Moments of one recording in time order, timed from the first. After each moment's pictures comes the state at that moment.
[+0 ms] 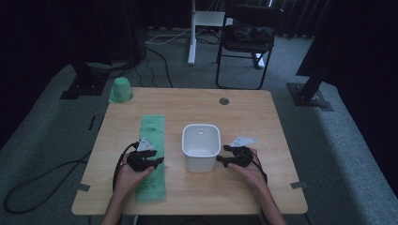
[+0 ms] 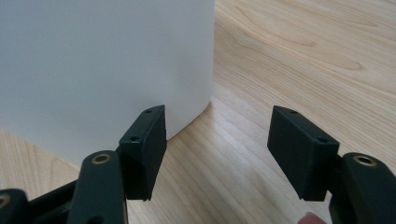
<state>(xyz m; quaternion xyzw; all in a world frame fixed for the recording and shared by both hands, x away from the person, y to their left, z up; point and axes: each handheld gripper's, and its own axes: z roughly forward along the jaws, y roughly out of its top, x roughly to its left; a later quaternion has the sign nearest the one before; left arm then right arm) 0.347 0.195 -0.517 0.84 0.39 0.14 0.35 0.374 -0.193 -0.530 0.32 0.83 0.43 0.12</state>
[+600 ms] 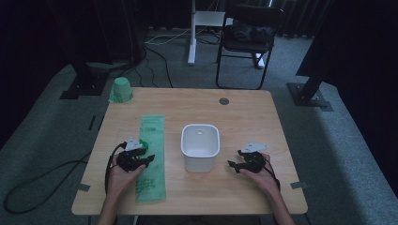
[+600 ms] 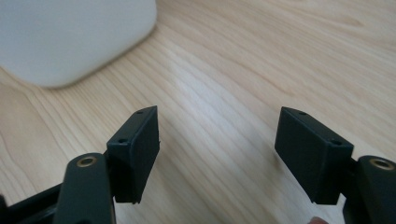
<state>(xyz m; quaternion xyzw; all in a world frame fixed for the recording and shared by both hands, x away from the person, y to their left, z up) 0.341 0.226 -0.513 0.81 0.44 0.16 0.37 0.359 -0.236 -0.543 0.35 0.84 0.38 0.15</state>
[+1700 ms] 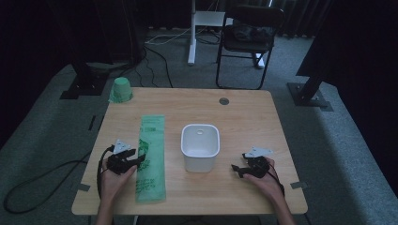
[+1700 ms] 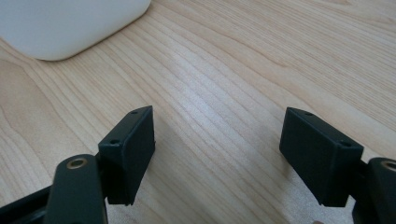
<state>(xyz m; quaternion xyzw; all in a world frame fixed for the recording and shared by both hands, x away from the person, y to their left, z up) 0.331 0.254 -0.519 0.77 0.48 0.19 0.38 0.344 -0.247 -0.548 0.36 0.84 0.37 0.16</state>
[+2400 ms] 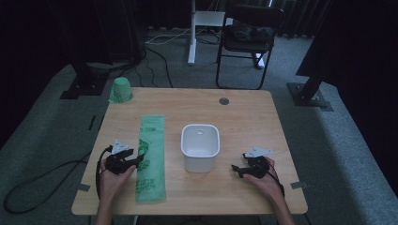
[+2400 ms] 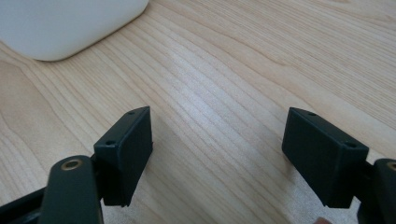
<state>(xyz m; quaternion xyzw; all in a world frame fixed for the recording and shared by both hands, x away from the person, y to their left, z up) 0.331 0.258 -0.520 0.76 0.49 0.20 0.38 0.345 -0.247 -0.548 0.36 0.84 0.37 0.16</state>
